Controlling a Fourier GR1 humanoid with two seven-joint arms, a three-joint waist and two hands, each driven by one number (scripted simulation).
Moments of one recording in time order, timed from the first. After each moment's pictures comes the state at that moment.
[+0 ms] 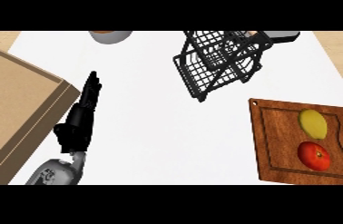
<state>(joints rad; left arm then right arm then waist) -0.17 0.35 -0.37 -1.53 0.19 0.50 -0.02 0.60 -0.92 -0.80 -2.03 -0.30 0.64 -0.05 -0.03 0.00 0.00</state>
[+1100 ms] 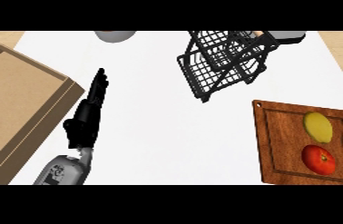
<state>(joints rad) -0.19 0.26 -0.31 -1.51 0.09 0.42 0.01 0.44 -0.77 -0.66 -2.31 -0.17 0.82 0.46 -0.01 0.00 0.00</state>
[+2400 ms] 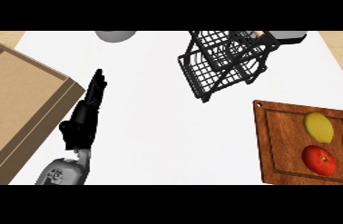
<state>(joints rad) -0.15 0.19 -0.22 -1.55 0.00 0.32 0.04 0.30 -0.57 -0.46 -2.22 0.56 0.84 0.15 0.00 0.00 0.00</state>
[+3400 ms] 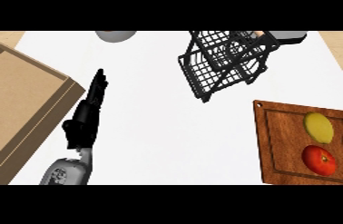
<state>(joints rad) -0.15 0.12 -0.16 -1.54 -0.08 0.26 0.04 0.24 -0.47 -0.43 -2.03 0.75 0.82 -0.06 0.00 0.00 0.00</state>
